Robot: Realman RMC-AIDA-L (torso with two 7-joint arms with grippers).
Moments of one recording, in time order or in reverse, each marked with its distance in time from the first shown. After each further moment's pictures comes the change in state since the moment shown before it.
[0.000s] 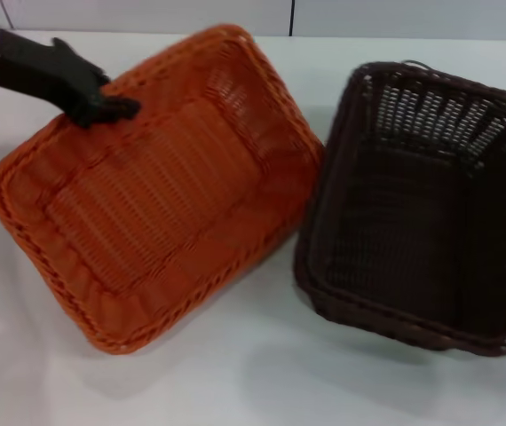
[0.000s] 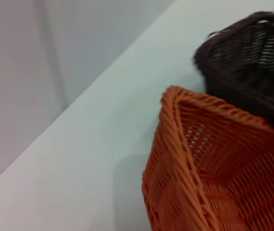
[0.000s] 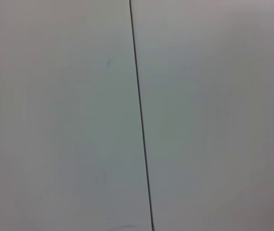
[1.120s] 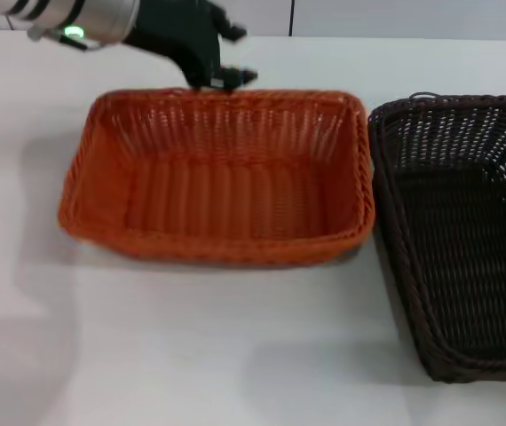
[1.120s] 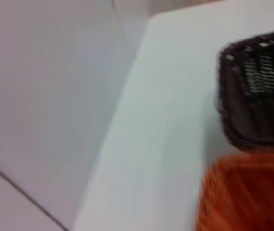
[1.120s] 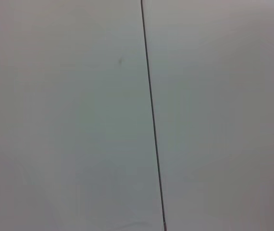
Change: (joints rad) left arm -0.089 -0.055 0.232 -0.093 -0.115 0.314 0.192; right arm -0.009 0.000 -0.034 0.000 -0.008 0.012 0.000
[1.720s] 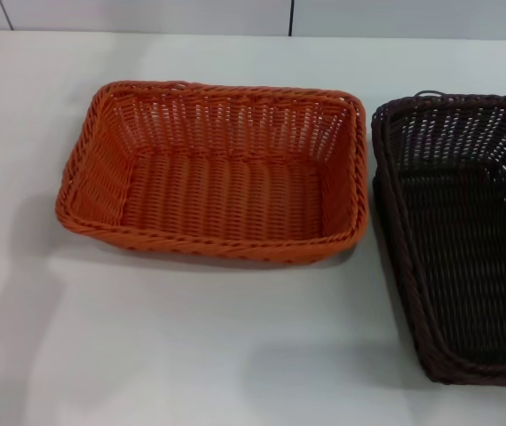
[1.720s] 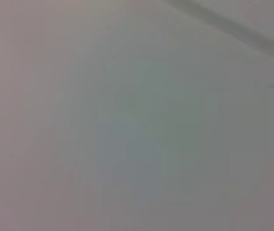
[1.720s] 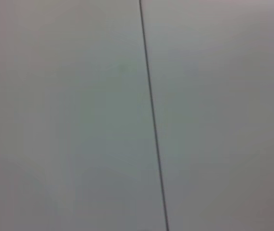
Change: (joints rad) left arm 0.355 0.006 0.506 0.219 0.026 1.559 -0.074; right arm -0.004 0.000 -0.010 -0.007 0.000 0.021 0.000
